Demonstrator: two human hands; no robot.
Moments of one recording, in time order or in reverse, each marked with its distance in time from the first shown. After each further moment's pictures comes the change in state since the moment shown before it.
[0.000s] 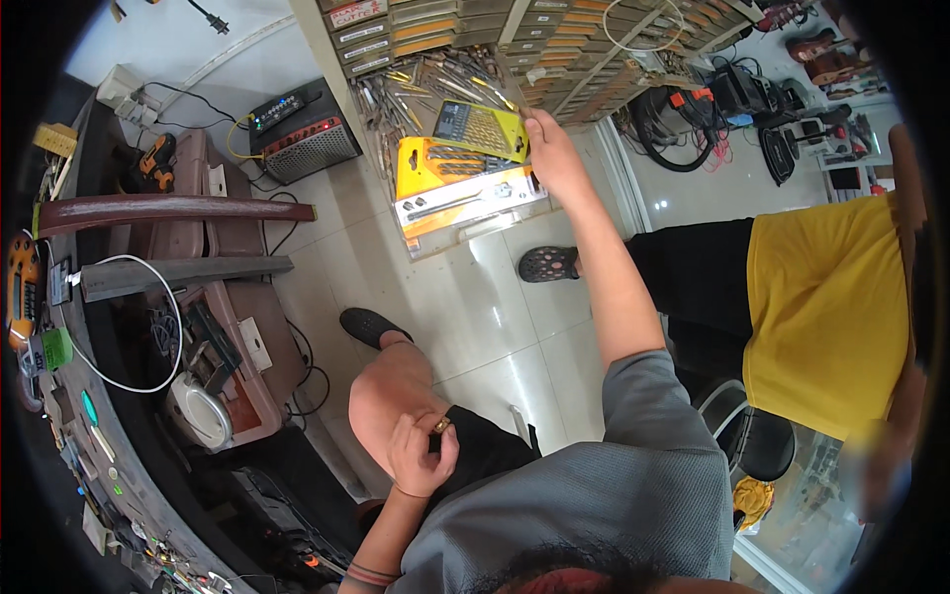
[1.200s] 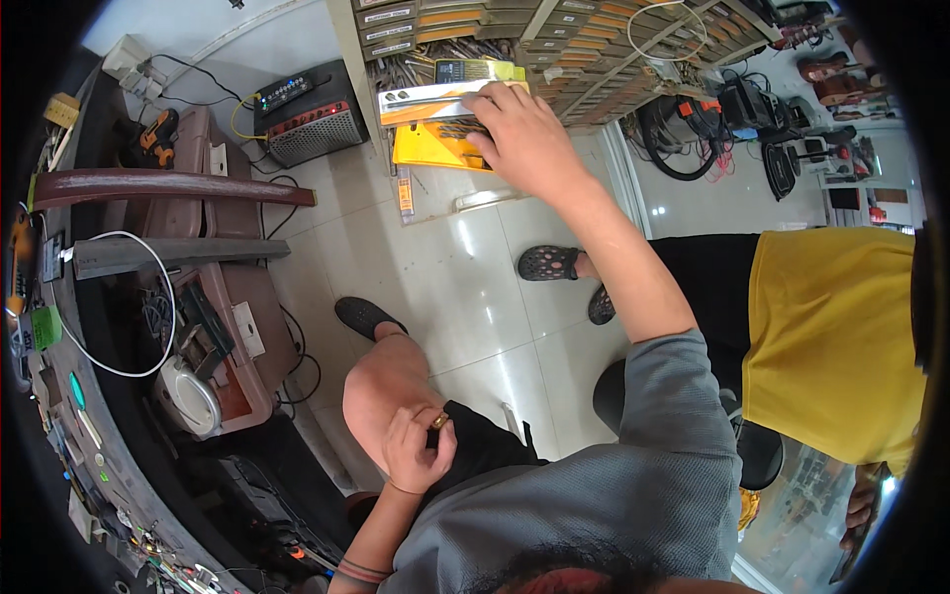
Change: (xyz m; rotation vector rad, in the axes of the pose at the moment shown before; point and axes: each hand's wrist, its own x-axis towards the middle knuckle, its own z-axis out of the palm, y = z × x) left_hand 0.004 0.000 -0.001 -0.015 0.032 -0.016; right_hand -0.007 -0.085 0.015 -0.664 -0.121 -0.710
